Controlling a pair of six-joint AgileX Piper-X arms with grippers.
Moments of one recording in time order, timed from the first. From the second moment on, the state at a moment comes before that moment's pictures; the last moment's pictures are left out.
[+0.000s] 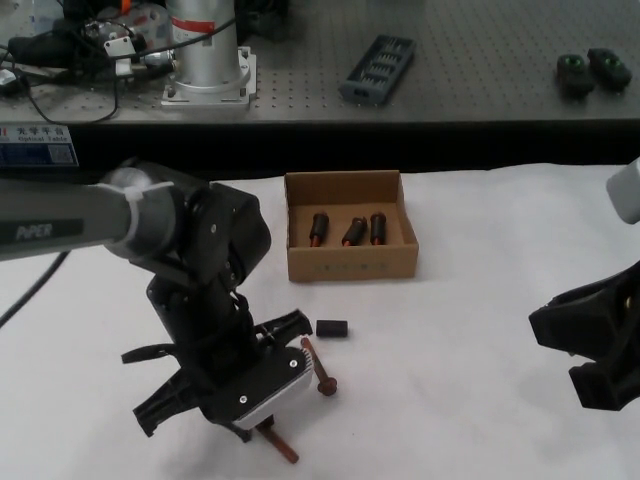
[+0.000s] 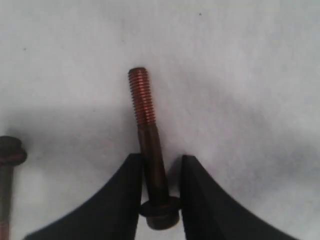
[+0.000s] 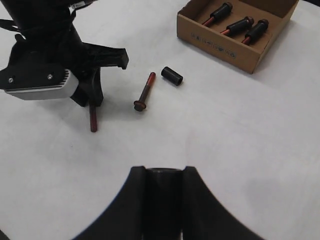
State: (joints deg) left arm -28.6 110.0 -70.6 45.7 17.5 122.5; right arm 37.4 49.0 -44.7 44.7 -6.7 -0.9
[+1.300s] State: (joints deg) left arm -28.8 108.6 -70.6 44.8 20.5 100.0; right arm 37.4 49.0 -44.7 47.1 -7.0 -0.9
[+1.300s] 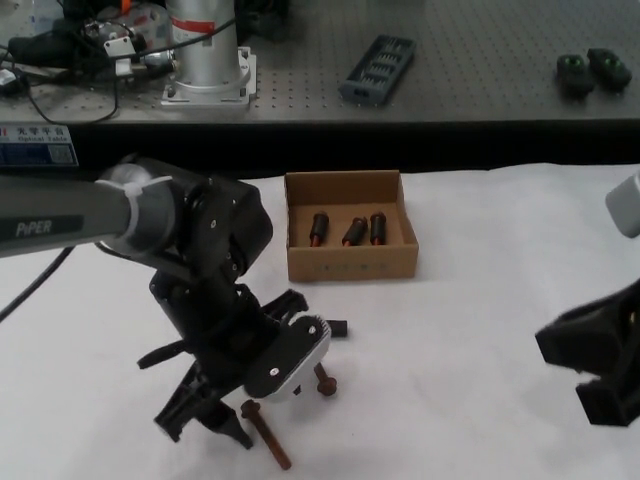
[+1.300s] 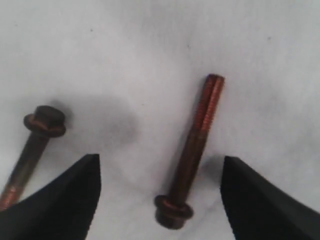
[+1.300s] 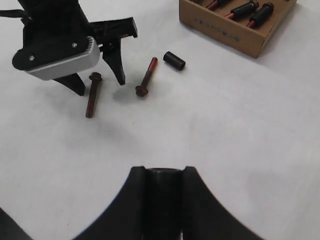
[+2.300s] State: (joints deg) left arm -31.3 99.5 -63.8 38.5 17.2 -53.9; right arm 37.4 49.0 -44.7 55.9 -7.0 4.2
